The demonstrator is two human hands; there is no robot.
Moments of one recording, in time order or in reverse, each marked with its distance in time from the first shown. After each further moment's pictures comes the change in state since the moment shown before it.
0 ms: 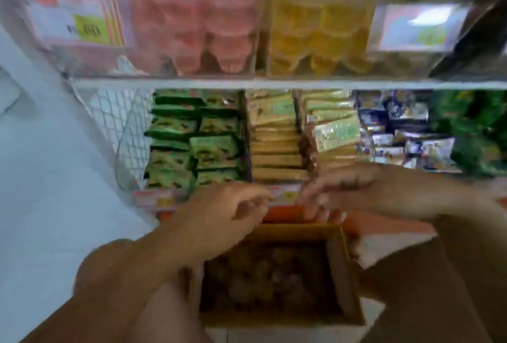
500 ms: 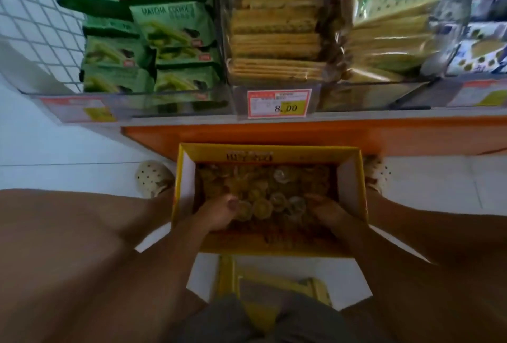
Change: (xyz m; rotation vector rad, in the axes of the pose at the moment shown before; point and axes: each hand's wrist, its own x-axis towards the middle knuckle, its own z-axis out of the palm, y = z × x) left_hand 0.009 -0.193 0.250 -0.158 -0.475 -0.791; right_hand 0.090 0.366 0.175 0.408 0.216 0.790
